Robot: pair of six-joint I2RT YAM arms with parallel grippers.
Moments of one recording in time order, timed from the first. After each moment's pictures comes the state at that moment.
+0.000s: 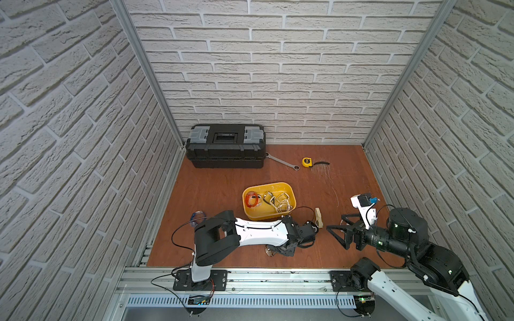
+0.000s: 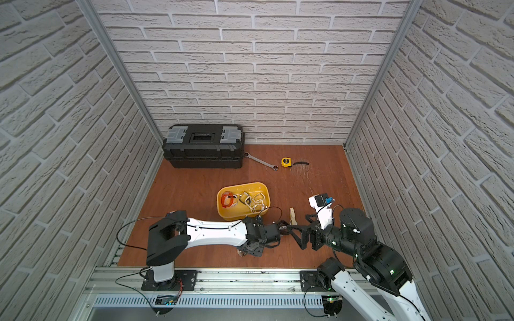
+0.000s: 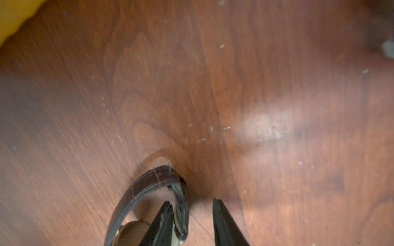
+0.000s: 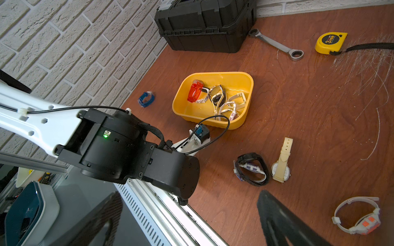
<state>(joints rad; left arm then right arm) -1.32 1.88 1.25 -0.93 -0.16 -1.00 0.48 0.48 1.01 -1.08 -0.29 0.33</state>
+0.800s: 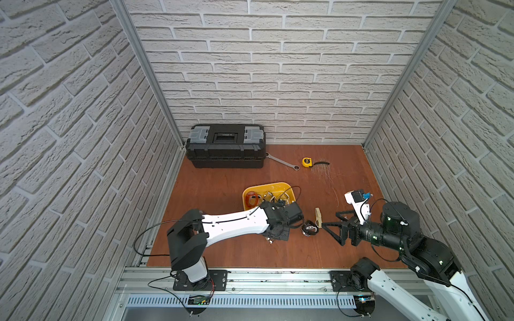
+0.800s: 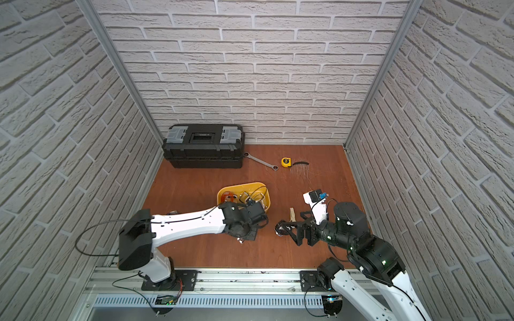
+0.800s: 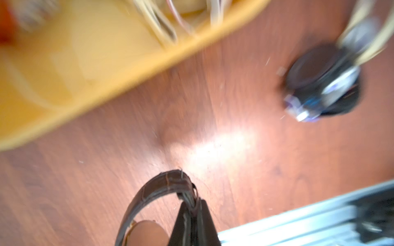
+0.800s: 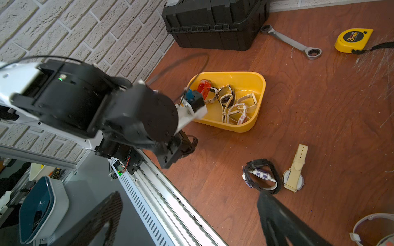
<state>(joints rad) -1.12 1.59 1.22 -0.92 -0.11 -0.85 0.48 0.54 1.00 -1.01 -0.35 0.33</state>
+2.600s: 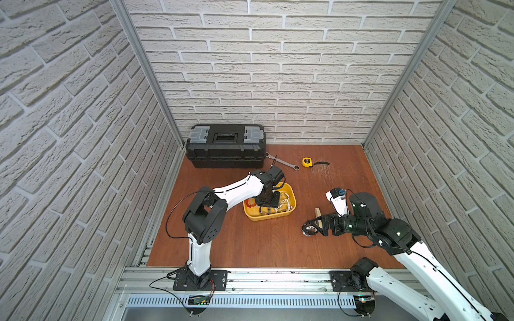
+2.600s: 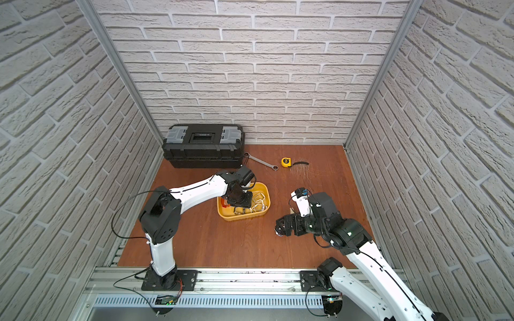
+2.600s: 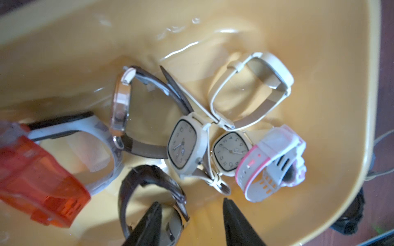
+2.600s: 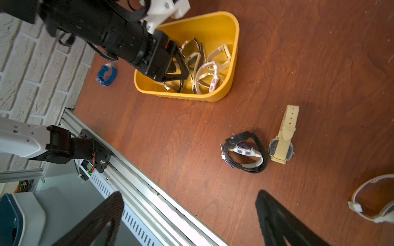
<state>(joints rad) -0.75 1.90 1.43 -0.85 0.09 -0.51 0.48 0.74 0.85 -0.97 -0.26 0.38</state>
